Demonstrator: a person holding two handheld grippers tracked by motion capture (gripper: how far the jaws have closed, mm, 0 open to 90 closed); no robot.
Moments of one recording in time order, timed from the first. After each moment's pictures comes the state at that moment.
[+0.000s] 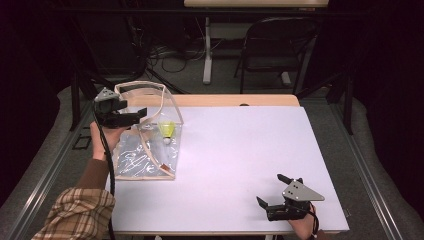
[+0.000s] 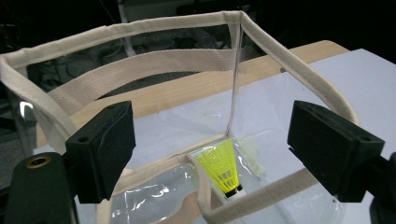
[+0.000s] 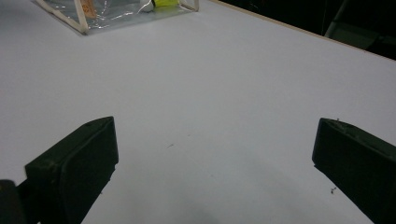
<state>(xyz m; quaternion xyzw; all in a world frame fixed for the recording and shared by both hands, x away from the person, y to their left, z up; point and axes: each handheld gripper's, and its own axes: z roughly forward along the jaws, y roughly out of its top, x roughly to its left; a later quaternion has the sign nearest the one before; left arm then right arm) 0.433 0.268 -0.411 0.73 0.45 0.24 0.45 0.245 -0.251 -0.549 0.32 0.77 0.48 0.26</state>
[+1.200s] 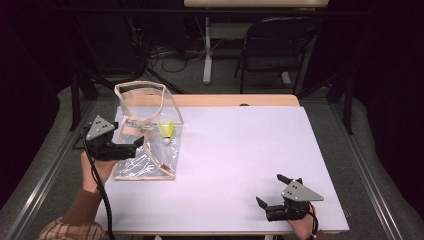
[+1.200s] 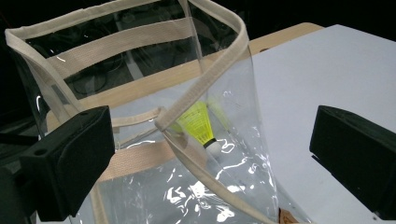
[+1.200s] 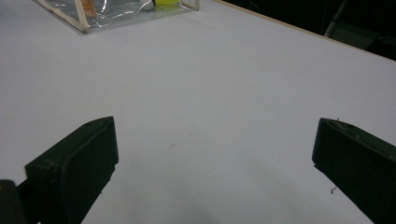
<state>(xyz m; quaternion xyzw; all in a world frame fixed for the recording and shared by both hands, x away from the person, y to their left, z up) 0.344 0.264 -0.431 0.74 0.40 0.28 0.45 0.244 -0.248 -0.548 0.32 0.77 0.48 0.27</state>
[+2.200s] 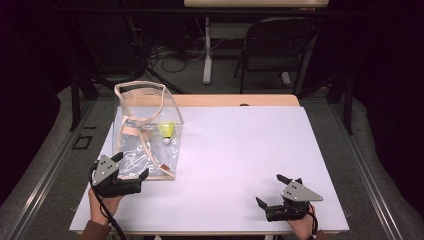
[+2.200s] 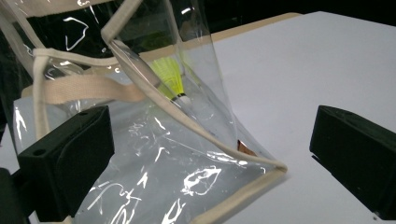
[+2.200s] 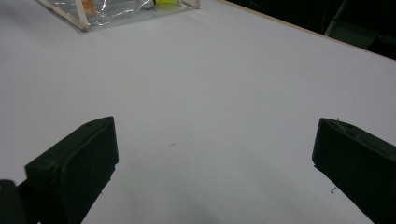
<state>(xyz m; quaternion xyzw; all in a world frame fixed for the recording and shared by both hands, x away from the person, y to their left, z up) 0.282 0.255 -0.503 0.73 0.39 0.29 0.48 0.244 -0.247 -0.549 0.32 0.77 0.48 0.27</state>
